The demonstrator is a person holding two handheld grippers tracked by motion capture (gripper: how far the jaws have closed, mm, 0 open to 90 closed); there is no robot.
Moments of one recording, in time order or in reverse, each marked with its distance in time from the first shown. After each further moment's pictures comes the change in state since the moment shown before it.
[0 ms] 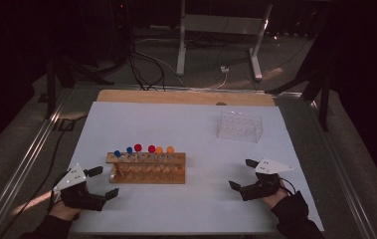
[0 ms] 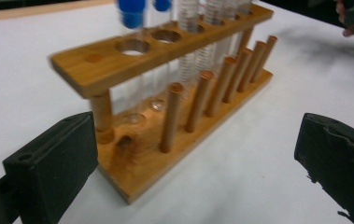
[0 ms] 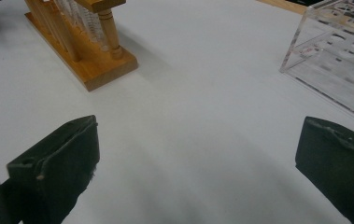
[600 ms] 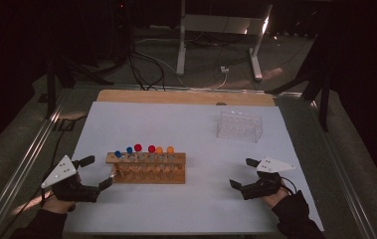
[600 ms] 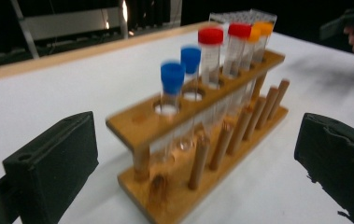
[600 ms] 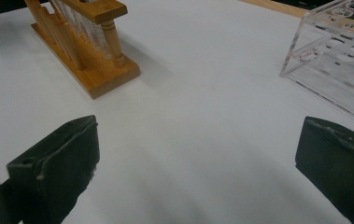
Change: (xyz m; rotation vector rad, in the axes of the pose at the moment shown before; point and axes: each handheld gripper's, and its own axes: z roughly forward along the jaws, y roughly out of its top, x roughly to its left) left arm 0.010 0.017 -0.017 -0.089 0.076 0.026; right arm -0.002 0.003 -0.003 -0.014 0.010 0.020
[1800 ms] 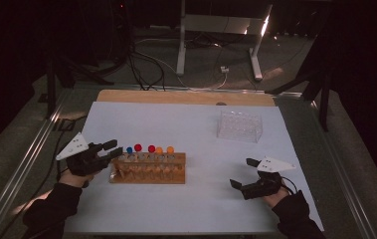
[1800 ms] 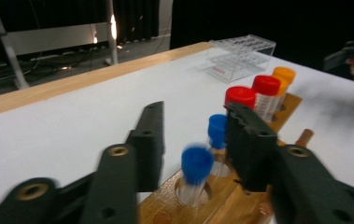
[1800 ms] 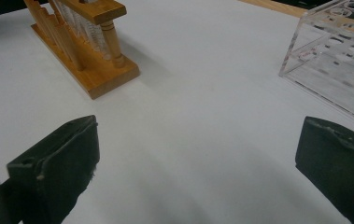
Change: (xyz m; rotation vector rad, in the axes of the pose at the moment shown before) left arm 0.028 0.042 0.039 -0.082 -0.067 0.007; right arm -0.001 0.000 -0.001 -0.003 0.002 0.008
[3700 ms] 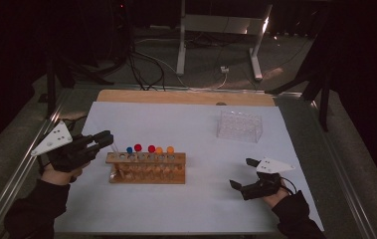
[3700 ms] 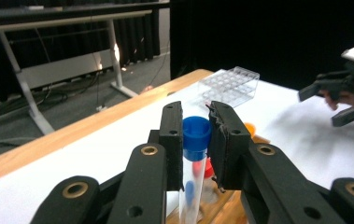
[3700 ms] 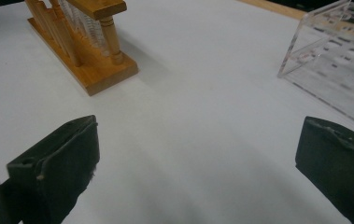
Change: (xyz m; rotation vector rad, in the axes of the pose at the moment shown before) left arm -0.019 0.061 -0.031 -0.043 0.036 0.056; right arm 0.003 0.000 0.001 0.002 -0.016 -0.035
